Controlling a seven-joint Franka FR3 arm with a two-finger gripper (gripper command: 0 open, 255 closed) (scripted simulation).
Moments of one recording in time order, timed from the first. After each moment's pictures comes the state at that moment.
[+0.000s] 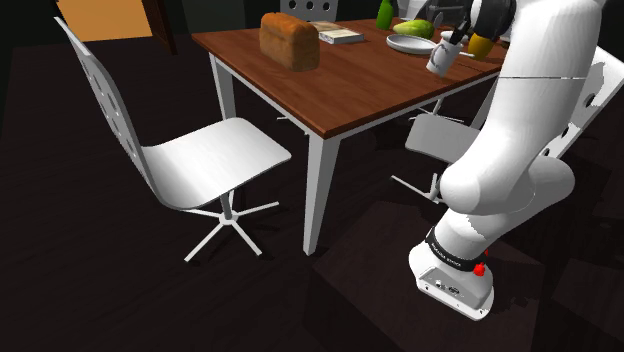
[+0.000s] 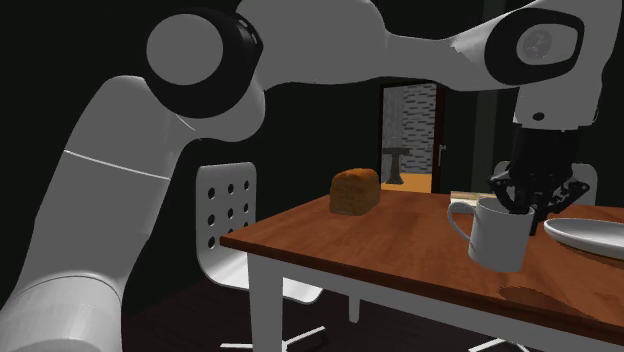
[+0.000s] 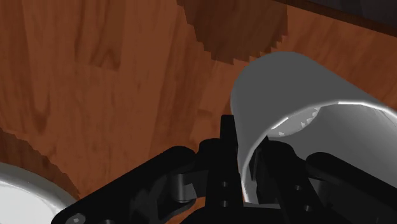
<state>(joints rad) -0.62 0.37 -0.61 -1.32 0.38 1.64 -1.31</state>
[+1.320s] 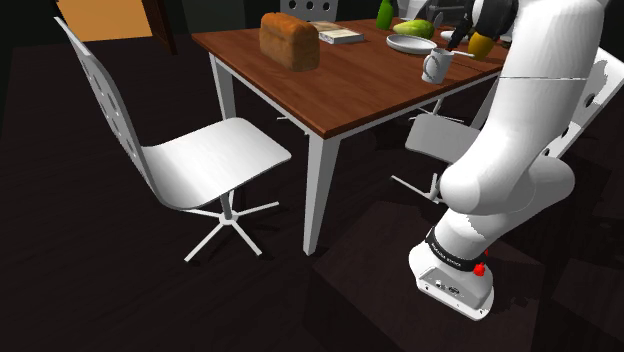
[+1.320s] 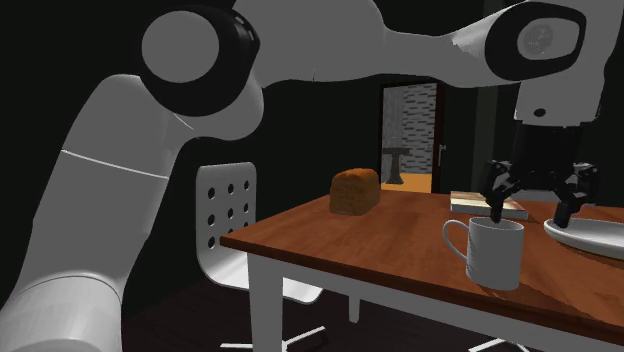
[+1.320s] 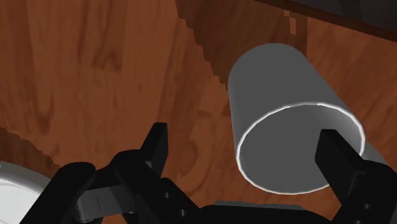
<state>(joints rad) -0.62 0.36 -0.62 -1.32 0.37 1.63 -1.31</state>
